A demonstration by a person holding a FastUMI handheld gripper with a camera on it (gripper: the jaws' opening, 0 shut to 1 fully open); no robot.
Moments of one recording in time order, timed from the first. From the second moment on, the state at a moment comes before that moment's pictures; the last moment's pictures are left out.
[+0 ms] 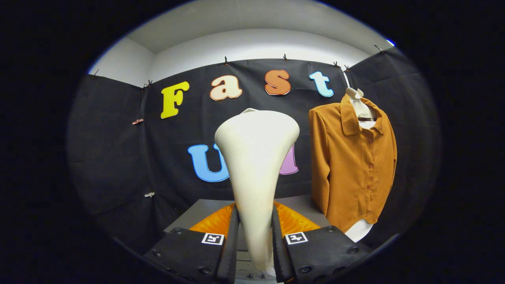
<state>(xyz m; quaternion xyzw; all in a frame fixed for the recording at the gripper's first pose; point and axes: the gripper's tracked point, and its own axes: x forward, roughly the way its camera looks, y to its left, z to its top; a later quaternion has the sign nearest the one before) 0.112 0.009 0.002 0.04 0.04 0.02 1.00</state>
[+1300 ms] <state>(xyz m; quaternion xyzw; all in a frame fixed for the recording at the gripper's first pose) 0.098 0.015 0.032 0.05 0.02 0.03 1.00</state>
